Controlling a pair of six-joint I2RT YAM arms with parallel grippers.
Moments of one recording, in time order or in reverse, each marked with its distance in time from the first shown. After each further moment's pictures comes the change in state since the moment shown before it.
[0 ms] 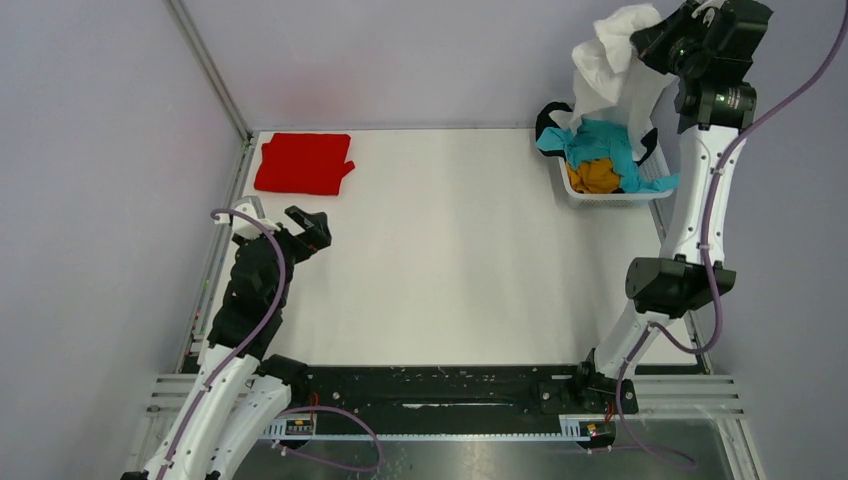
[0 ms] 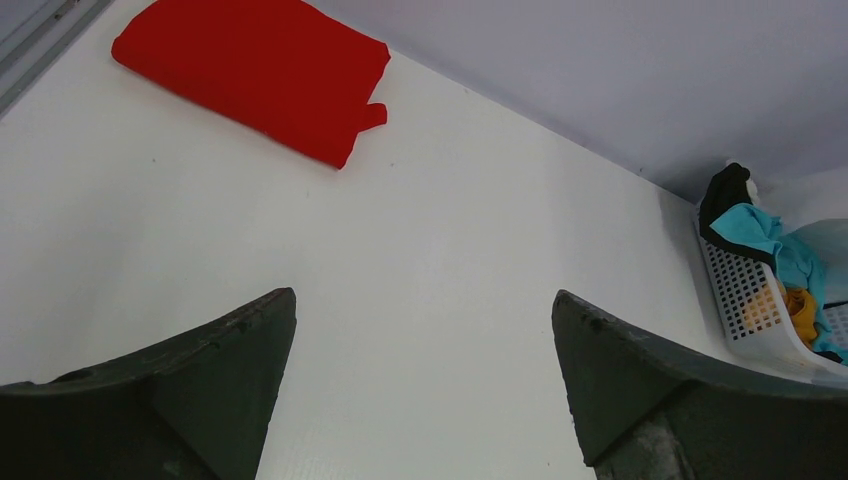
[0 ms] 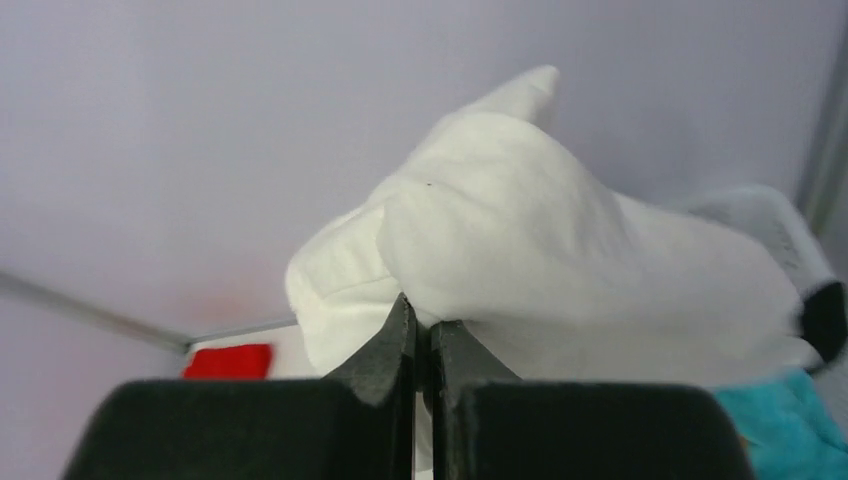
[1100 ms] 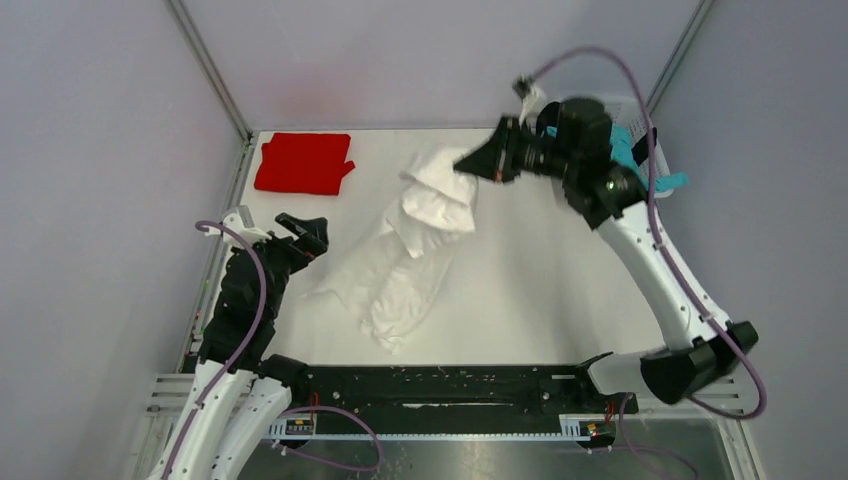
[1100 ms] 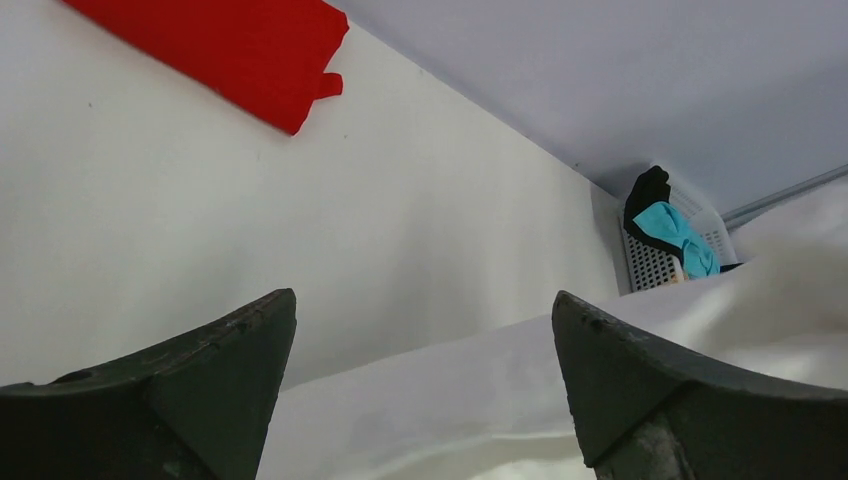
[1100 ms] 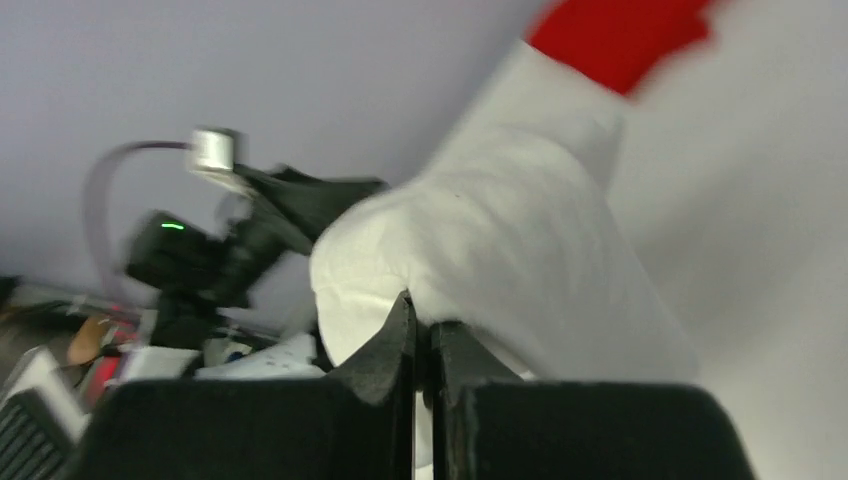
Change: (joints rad) left arm 0.000 -0.094 0.022 -0.110 0.062 -0.138; right arm 0.668 -0.435 -0.590 0.166 -0.437 0.164
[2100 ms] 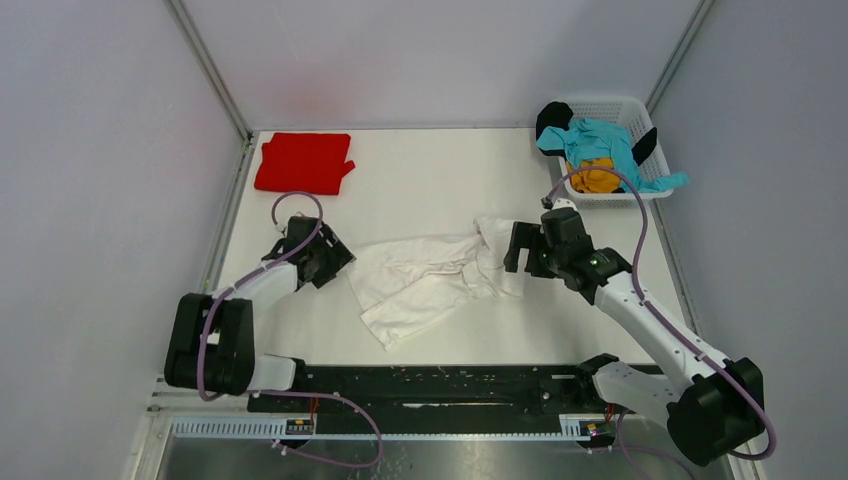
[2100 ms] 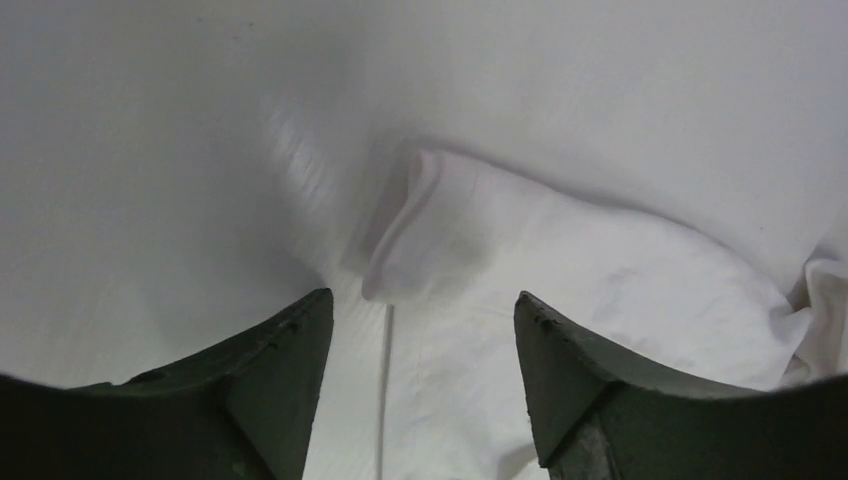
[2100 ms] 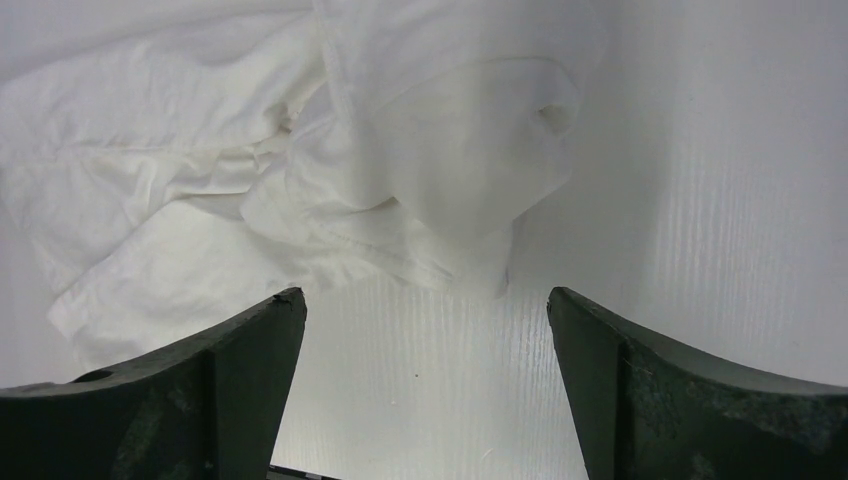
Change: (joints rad) left arm 0.161 0.835 -0.089 0.167 0.293 -0.153; right arm -0.029 -0.389 -0.983 -0.091 0.780 -0.084
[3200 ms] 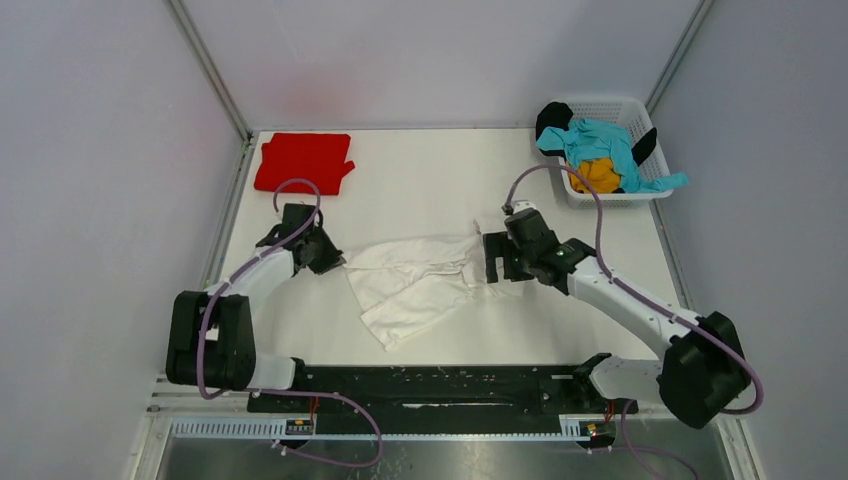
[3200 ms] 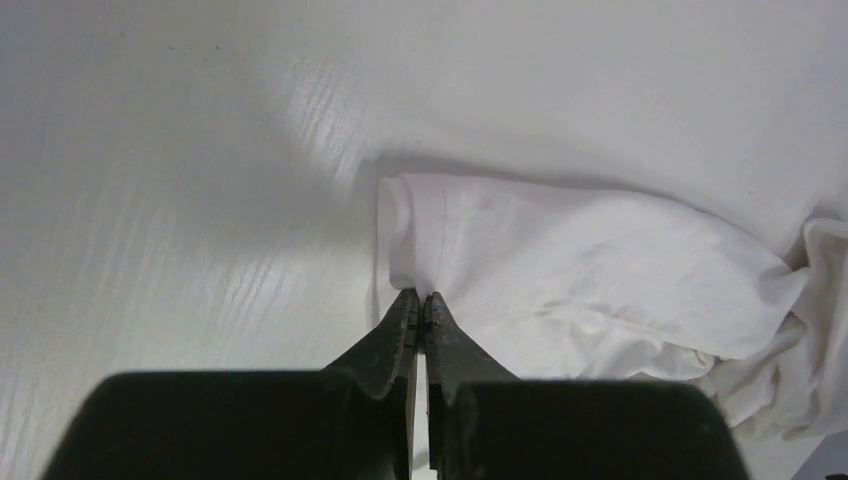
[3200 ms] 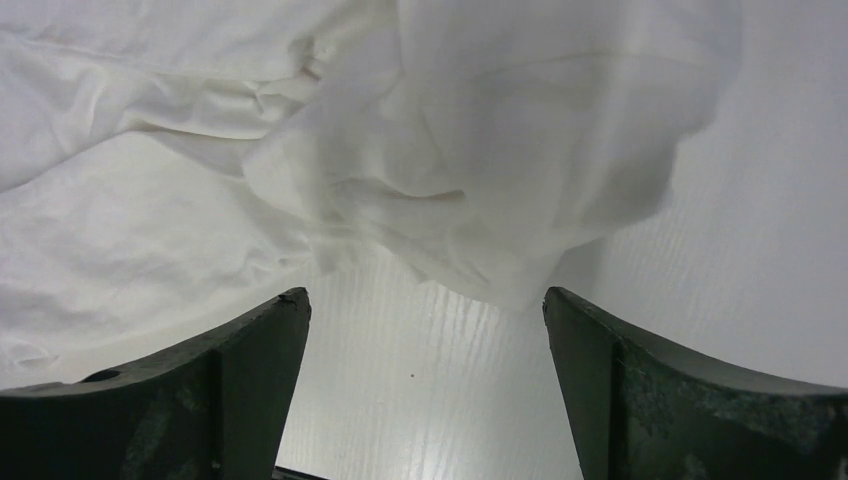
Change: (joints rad) left arm 0.034 0.088 0.143 -0.123 0.079 0.098; right arm 0.142 0.157 0.034 0.019 0.034 -0.096
